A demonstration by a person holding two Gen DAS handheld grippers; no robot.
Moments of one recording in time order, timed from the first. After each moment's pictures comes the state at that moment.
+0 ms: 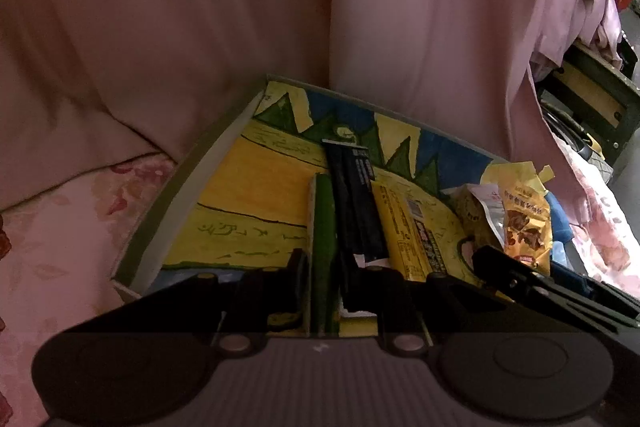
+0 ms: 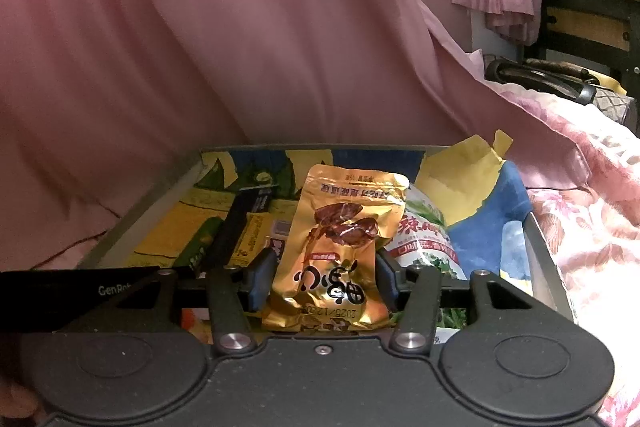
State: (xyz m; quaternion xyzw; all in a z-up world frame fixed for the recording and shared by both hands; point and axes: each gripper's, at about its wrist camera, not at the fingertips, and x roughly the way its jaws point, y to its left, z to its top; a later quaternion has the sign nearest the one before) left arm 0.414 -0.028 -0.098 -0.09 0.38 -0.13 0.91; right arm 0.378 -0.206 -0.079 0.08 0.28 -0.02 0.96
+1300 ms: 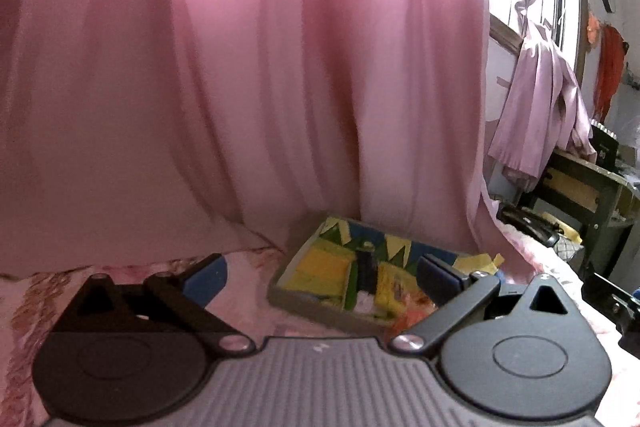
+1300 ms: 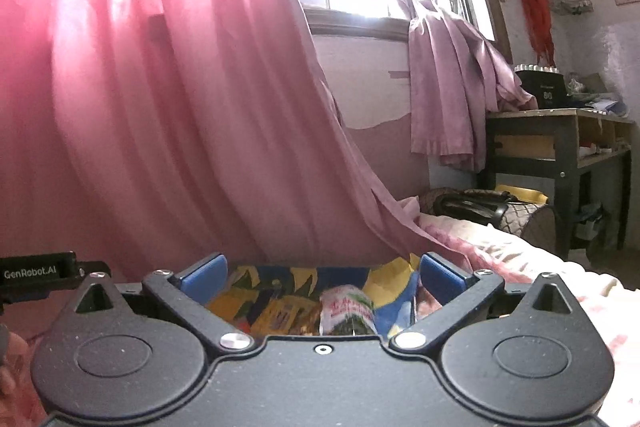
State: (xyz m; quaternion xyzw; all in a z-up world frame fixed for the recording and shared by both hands) left arm 0.197 0.019 0.024 -0.10 0.20 -0.02 0.98; right arm 0.143 -0.235 0.031 0.07 0.10 -0.02 0.99
